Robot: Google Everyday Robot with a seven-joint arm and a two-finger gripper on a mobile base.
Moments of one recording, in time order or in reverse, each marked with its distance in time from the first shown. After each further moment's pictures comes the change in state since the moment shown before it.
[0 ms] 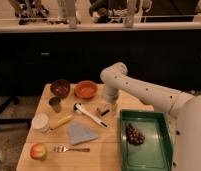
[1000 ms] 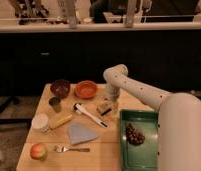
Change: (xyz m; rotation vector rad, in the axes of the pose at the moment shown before) arm 0.038 -0.024 0.055 -0.035 -0.038 -0.013
